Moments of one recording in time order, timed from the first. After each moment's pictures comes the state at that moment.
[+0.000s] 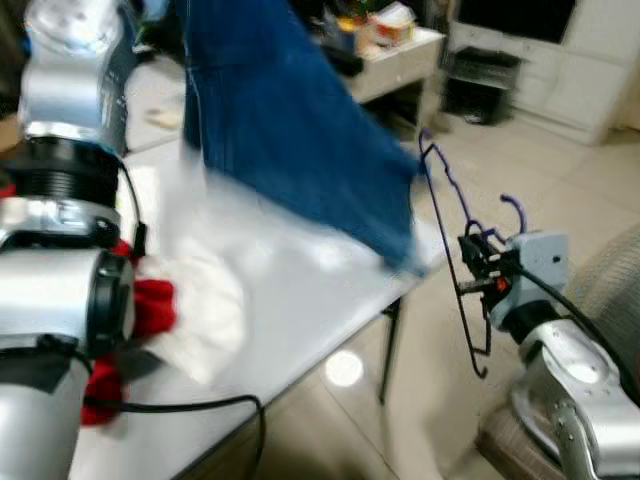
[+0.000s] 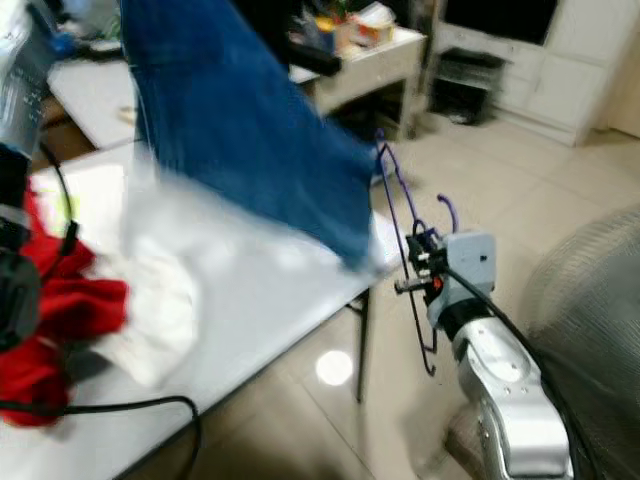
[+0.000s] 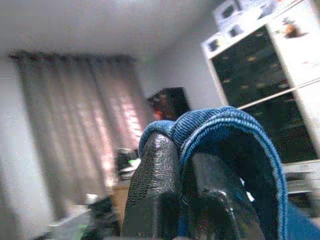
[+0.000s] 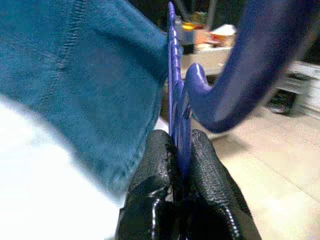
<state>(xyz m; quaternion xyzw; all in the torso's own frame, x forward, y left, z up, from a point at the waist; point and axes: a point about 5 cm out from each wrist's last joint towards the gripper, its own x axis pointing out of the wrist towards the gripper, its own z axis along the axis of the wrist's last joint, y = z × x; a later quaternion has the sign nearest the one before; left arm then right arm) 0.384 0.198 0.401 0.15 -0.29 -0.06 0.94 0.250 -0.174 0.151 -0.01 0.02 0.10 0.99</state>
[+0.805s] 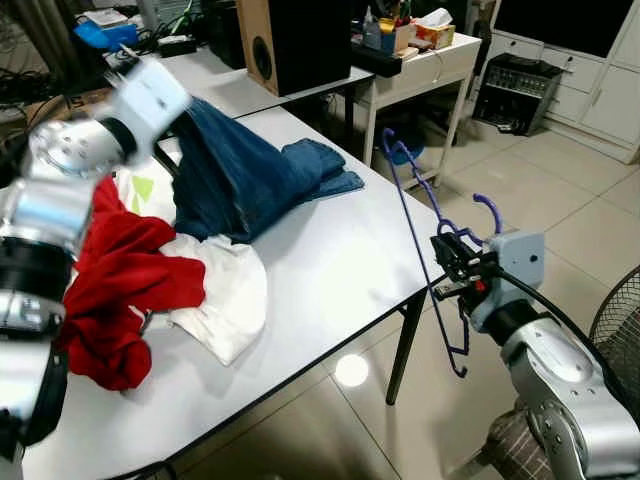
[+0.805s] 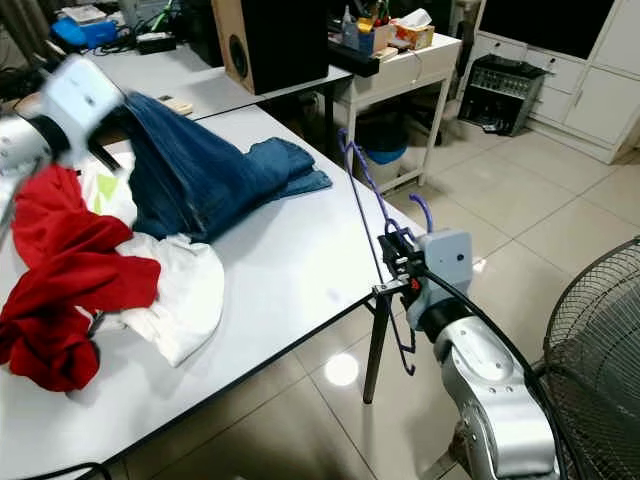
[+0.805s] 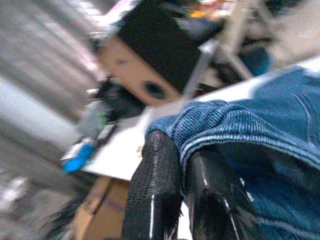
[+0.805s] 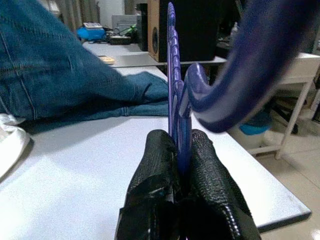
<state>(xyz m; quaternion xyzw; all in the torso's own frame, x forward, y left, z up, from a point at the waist) 0.378 0.246 0.293 0.38 -0.04 -0.11 0.92 0.250 -0.162 0.157 -0.02 0.02 0.16 0.99</state>
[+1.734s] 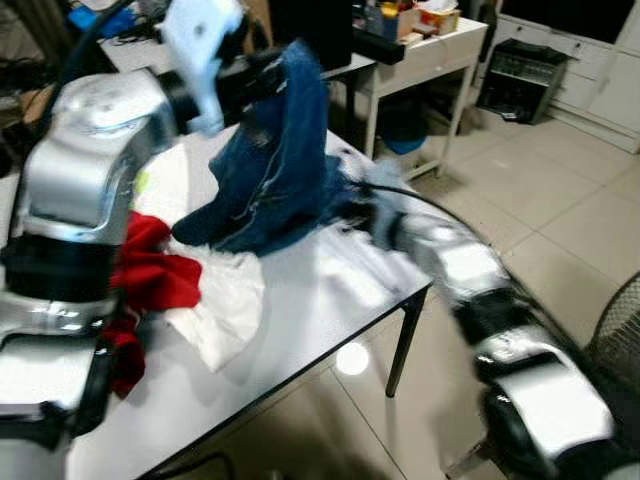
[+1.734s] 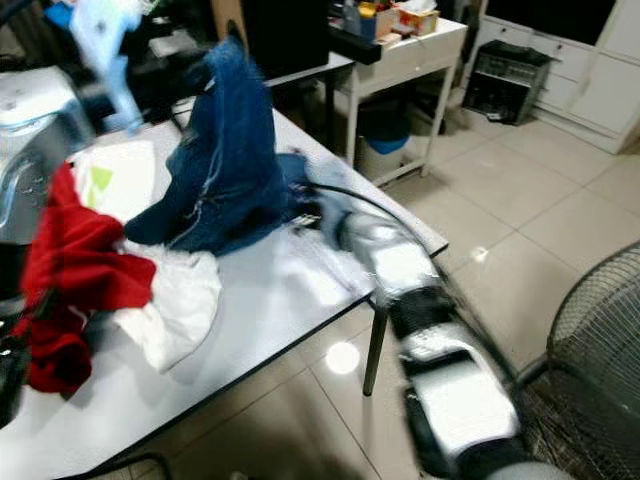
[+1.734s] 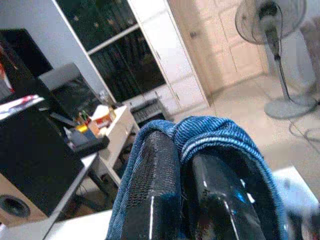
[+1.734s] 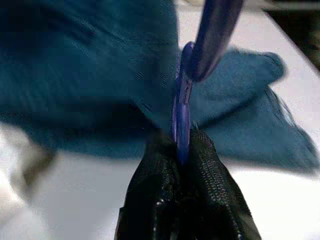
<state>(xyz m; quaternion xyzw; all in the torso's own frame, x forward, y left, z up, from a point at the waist) 0.339 0.136 0.339 0.18 -0.15 -0.39 0.89 0.374 -0.060 0.159 -0.03 0.13 0.35 0.93</state>
